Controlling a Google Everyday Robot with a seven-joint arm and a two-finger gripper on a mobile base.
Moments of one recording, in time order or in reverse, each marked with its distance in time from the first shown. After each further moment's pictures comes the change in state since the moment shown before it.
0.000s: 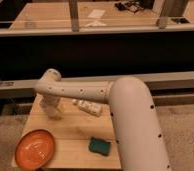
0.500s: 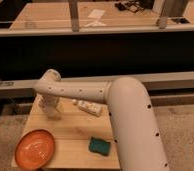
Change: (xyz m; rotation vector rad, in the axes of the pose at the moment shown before) arm -0.002 -0.006 0.008 0.002 -0.019 -0.017
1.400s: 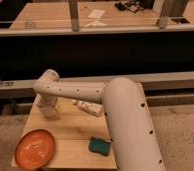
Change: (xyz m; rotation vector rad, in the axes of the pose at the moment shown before) arm 0.000 -0.011 0.010 0.000 -0.018 -0.022
